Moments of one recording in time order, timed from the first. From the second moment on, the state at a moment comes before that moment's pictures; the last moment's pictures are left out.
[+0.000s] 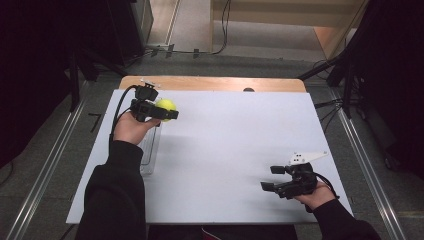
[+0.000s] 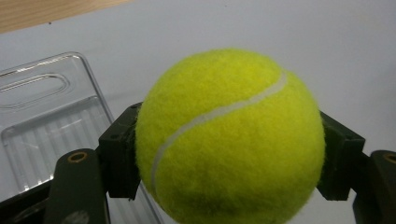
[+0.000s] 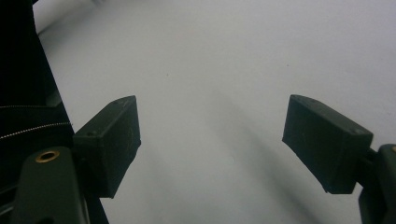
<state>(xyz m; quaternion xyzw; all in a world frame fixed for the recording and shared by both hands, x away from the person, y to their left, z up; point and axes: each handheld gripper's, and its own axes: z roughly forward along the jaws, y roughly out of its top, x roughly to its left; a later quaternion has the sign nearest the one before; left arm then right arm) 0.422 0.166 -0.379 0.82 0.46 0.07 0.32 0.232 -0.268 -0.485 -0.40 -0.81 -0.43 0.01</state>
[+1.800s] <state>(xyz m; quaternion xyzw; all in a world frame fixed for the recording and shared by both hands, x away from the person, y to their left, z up) 0.424 0.224 -0.390 0.77 0.55 0.13 0.31 0.233 -0.266 -0.484 -0.39 -0.81 -0.44 0.01</state>
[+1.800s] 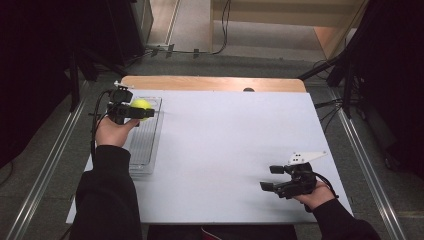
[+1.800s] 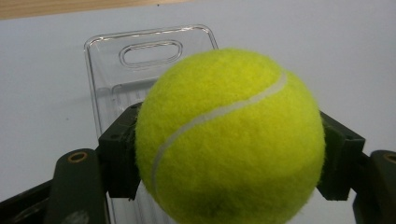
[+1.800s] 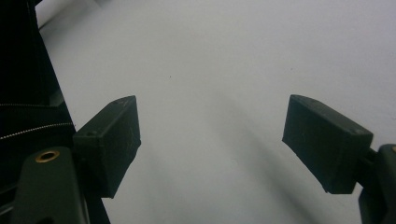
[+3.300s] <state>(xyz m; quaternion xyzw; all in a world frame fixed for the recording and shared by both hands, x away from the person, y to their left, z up) 0.436 0.223 -0.426 0.76 0.58 0.12 0.27 0.234 -0.266 -0.483 -0.39 -0.81 -0.44 0.01</state>
